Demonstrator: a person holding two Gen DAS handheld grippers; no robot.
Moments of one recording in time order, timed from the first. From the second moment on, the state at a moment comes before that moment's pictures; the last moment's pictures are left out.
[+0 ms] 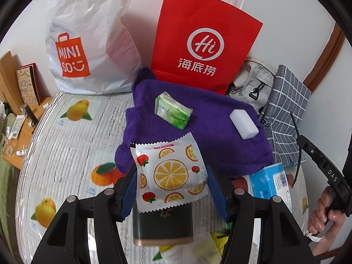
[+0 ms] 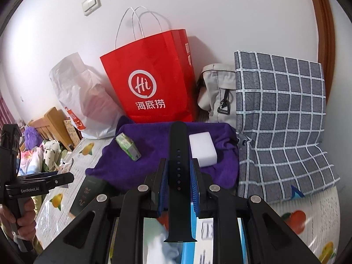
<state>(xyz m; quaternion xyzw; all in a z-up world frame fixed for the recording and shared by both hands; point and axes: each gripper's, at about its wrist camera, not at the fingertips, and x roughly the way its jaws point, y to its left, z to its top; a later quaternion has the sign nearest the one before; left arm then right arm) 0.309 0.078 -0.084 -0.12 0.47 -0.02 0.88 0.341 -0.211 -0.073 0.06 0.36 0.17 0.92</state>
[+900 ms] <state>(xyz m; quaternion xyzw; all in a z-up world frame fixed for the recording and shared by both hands) 0.398 0.088 -0.130 -0.13 0.50 -0.02 0.86 0.442 -0.219 -0.147 0.09 0.43 0.16 0.88</state>
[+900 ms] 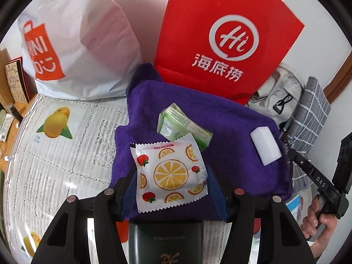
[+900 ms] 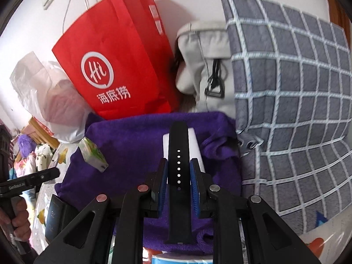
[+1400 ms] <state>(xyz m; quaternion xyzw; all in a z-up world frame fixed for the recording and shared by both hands) 0.416 0.082 -0.153 -0.13 0.52 -0.02 0.85 0.457 -0.220 -0.171 0.10 0.46 0.15 0.87</state>
